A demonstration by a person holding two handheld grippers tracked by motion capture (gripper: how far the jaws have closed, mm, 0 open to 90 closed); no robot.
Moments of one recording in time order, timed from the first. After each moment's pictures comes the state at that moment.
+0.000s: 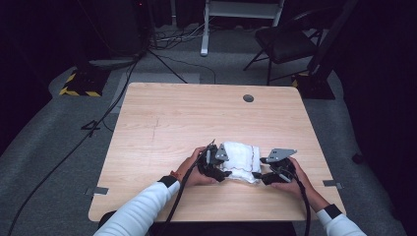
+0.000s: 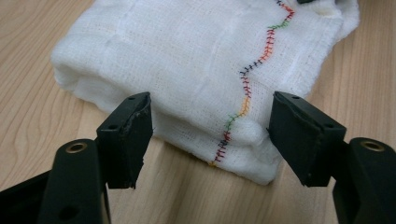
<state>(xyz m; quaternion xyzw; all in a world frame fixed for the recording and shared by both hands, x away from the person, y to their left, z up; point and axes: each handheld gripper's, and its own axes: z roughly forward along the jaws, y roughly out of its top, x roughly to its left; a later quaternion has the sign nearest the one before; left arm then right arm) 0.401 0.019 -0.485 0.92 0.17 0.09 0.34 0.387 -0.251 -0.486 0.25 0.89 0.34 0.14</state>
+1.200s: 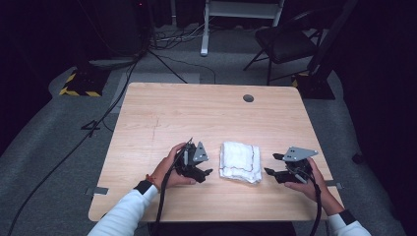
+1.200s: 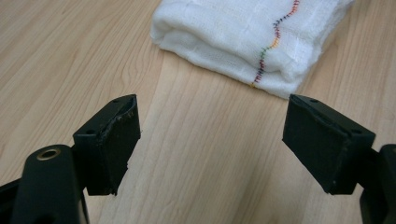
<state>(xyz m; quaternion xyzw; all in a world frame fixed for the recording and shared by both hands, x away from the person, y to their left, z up) 0.376 0.085 -0.454 0.91 0.19 0.17 0.33 0.371 -0.286 -0.454 0.26 0.87 0.37 0.18</state>
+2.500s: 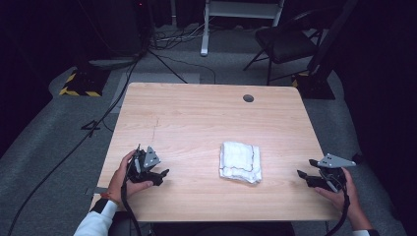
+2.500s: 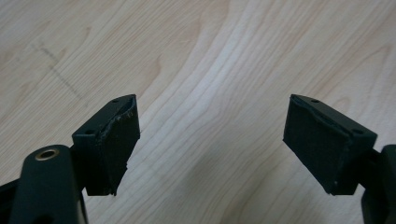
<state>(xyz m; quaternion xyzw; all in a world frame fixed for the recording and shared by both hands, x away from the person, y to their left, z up) 0.350 0.211 -0.473 0.87 0.32 0.22 0.30 0.352 -0.385 -0.473 0.39 0.83 0.33 0.24</state>
